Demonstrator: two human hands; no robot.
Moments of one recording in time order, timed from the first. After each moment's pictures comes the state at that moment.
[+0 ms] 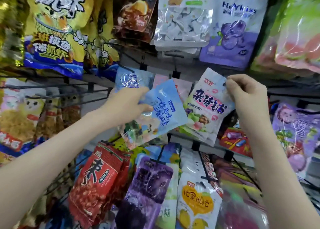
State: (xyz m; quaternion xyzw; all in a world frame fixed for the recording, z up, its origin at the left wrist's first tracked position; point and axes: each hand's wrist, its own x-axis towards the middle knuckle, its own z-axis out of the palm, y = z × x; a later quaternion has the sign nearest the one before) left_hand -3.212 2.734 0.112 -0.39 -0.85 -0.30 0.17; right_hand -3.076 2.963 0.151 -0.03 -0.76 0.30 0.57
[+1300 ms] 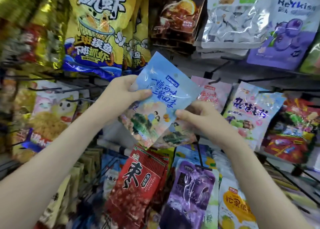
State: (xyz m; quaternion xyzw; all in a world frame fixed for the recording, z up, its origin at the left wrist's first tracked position) left_hand -3.280 2.640 0.100 -0.40 -0.65 -0.64 0.06; right_hand -3.157 2.826 0.105 0.05 -0.88 0.41 0.23
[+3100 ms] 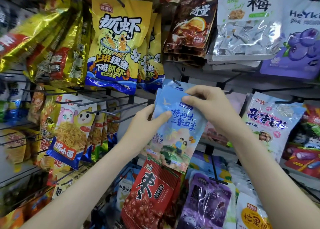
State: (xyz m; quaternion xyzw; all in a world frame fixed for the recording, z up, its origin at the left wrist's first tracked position) left_hand -3.257 2.660 0.068 -0.36 -0.63 -0.68 0.05; right_hand -3.191 2.815 0.143 0.05 -0.87 0.34 0.36
